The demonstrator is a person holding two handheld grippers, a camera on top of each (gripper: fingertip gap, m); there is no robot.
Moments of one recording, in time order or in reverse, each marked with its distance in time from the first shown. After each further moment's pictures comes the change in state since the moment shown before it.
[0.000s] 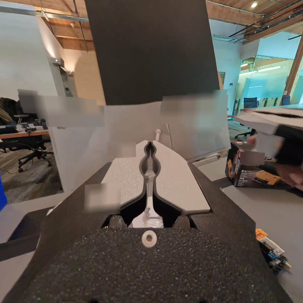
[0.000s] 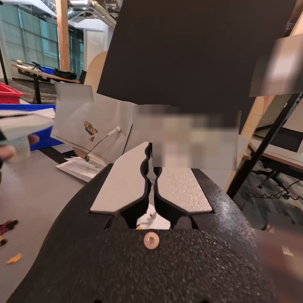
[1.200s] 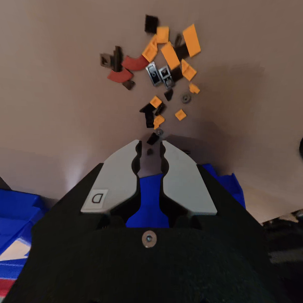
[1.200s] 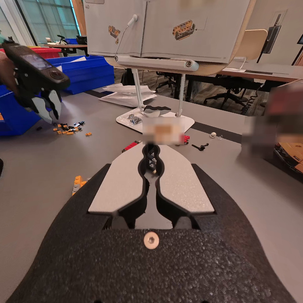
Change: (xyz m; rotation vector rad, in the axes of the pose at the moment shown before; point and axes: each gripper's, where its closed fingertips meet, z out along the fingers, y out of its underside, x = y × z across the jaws) left arm -0.092 0.212 -0.201 -1.753 0.740 0.762; right arm -0.014 0.128 -0.189 -0.258 -0.159 0.235
